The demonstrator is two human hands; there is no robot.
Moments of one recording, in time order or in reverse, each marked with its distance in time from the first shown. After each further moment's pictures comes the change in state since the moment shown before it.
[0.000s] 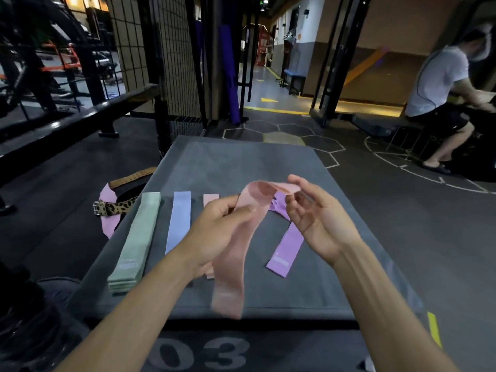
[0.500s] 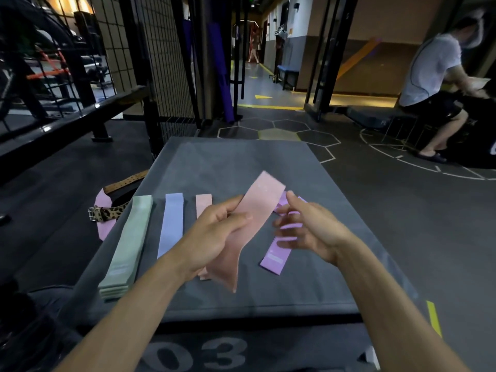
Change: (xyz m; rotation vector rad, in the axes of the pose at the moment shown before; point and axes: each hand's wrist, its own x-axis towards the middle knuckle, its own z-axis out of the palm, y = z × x) left_hand -0.003 0.003 0.009 0.087 -0.148 0.016; right_hand 0.005 0.001 -0.032 -0.623 0.115 0.231
